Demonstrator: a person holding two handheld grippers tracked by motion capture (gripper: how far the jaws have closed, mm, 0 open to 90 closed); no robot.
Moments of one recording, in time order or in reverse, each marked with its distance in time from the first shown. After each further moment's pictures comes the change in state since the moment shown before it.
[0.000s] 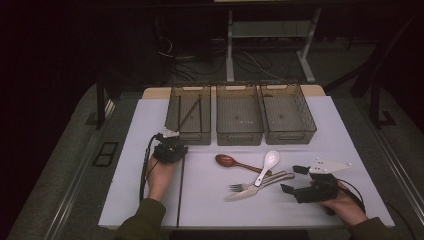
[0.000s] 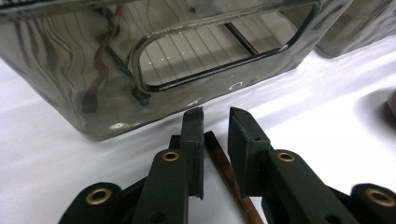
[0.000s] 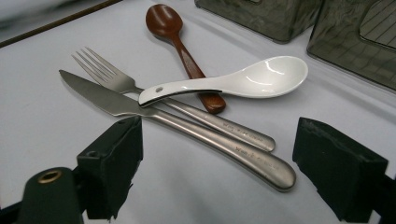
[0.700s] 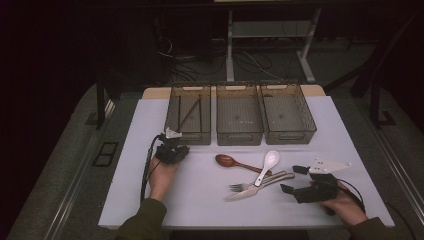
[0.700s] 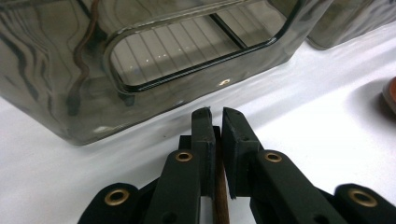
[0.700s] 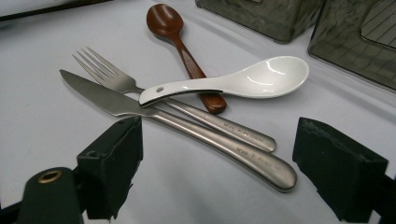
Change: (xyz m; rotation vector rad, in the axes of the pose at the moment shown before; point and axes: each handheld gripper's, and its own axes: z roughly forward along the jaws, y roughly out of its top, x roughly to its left) left arm -0.005 0.001 0.003 0.010 -0.019 0.035; right arm 0.000 0.000 0.000 0.002 0.003 -0.001
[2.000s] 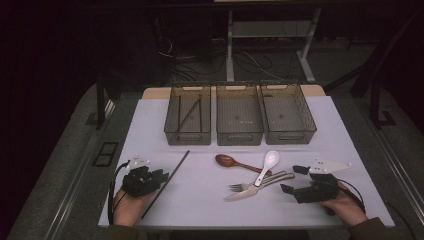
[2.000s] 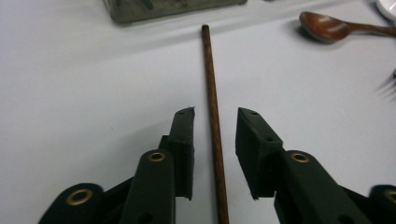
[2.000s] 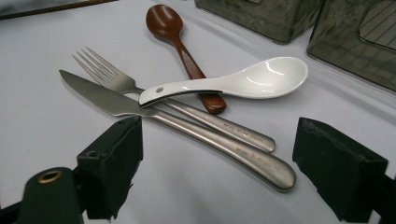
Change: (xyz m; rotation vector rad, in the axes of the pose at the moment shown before) left arm 0.007 -0.078 -0.096 -0.065 -0.084 -0.054; right arm 0.000 0.000 0.000 -0.001 -0.005 -0.002
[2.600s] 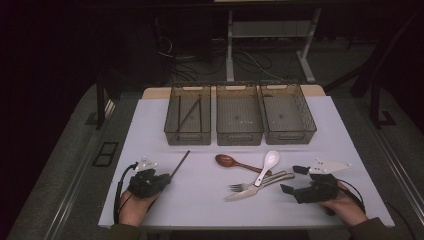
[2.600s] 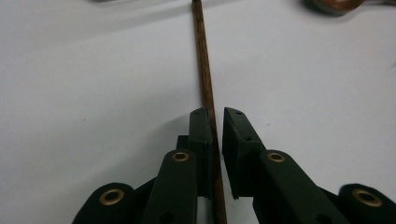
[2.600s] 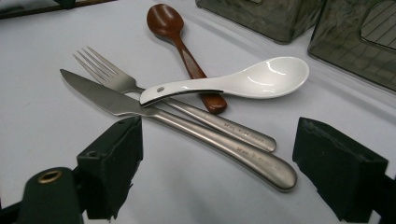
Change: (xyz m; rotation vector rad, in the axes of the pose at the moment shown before) left arm -0.003 -0.003 0.018 0.067 0.006 0.051; right arm 0.000 0.000 0.000 0.000 0.001 -0.003
